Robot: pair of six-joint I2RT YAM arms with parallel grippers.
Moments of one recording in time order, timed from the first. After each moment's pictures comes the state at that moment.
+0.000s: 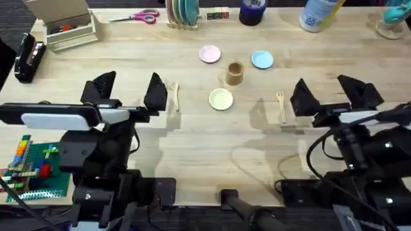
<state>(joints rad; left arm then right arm) -0.01 0.00 0.01 -0.02 0.01 0.00 0.00 0.00 0.01 -0.10 -0.05 -0.01</state>
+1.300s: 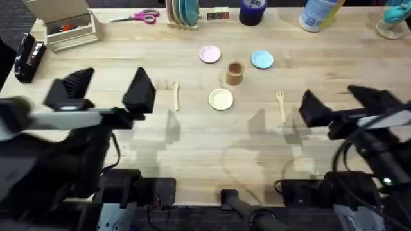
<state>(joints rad) -0.01 0.00 0.37 -0.43 -0.01 -0.05 0.00 0.02 0.30 -0.58 -0.03 -0.05</state>
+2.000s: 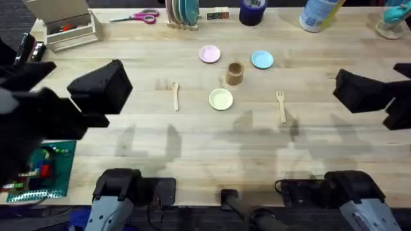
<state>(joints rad) -0.01 0.41 1.06 -1.02 0.01 -0.06 0.00 0.42 0.86 -0.89 -0.02 -0.06</state>
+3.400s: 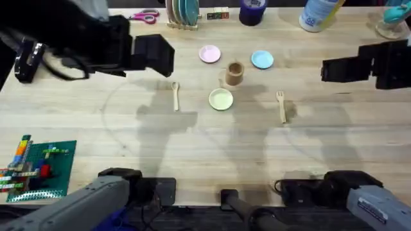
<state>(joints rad) -0.06 1.23 1.48 -1.49 0.22 -0.04 0.00 0.96 1.19 -1.18 -0.02 -0.06</state>
